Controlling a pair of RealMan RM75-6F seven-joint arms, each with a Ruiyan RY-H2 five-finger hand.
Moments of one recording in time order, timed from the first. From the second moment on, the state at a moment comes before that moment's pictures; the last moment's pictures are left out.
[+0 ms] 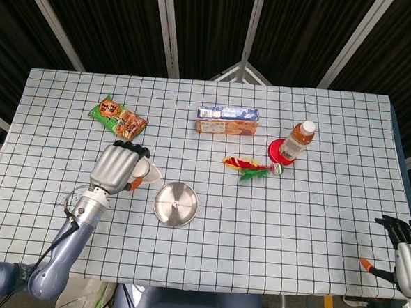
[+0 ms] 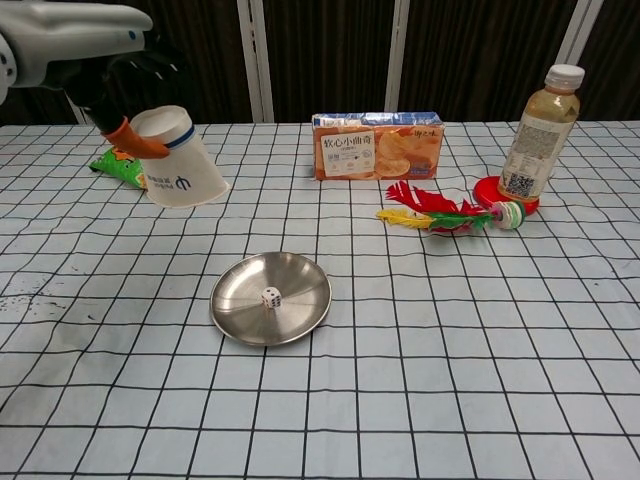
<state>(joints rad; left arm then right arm) -0.81 -1.33 -0.27 -2.04 0.76 1.24 0.87 -0.01 -1.08 0.05 -1.64 -1.46 1.48 0.15</state>
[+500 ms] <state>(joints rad) -0.96 -1.52 -0.26 -1.99 0.58 1.27 1.03 -0.01 -1.07 0.05 -1.63 -1.46 1.48 0.17</state>
